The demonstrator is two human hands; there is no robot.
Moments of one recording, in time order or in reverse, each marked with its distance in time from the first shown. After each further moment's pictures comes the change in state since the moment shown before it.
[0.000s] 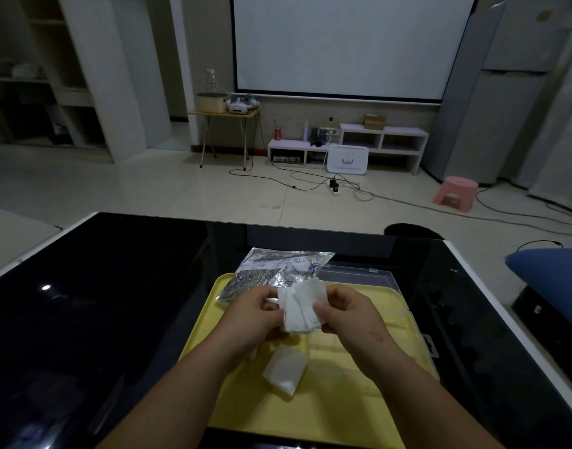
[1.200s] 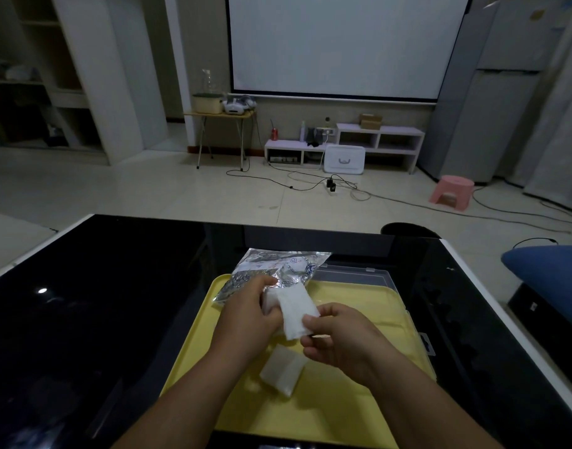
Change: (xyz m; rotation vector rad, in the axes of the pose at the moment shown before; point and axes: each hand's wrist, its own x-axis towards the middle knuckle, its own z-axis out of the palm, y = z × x) left_hand -0.007 0.002 0.008 0.518 0.336 0.272; right_hand -0.005 -0.003 0.005 0.320 -0.117 0.437
